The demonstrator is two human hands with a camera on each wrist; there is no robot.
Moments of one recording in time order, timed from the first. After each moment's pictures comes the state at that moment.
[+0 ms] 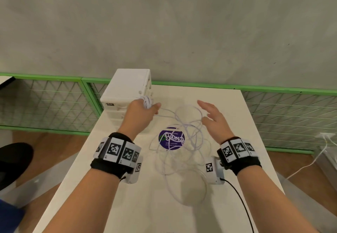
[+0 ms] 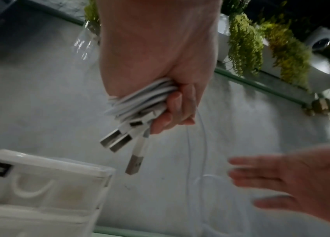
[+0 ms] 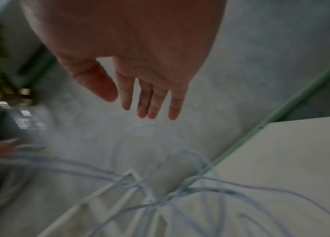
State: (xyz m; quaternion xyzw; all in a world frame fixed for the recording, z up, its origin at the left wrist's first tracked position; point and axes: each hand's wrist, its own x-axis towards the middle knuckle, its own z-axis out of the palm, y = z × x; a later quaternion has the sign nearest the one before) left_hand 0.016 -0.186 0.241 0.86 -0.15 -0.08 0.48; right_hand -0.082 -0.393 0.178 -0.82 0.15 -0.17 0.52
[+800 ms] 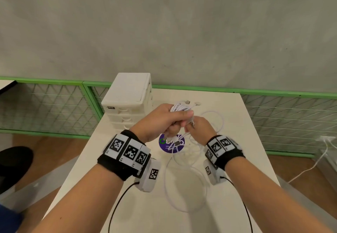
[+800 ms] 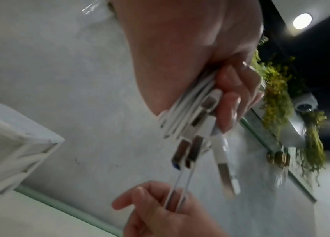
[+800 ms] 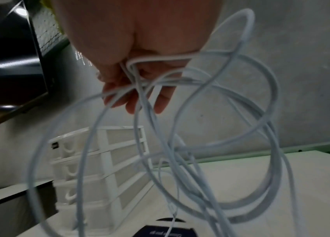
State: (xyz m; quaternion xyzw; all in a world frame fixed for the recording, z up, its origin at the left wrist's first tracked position) left_hand -0.019 -0.205 0.266 0.64 -0.33 -0.37 0.58; right_hand -0.062 -0.366 0.182 -0.93 0.08 -0.08 0.34
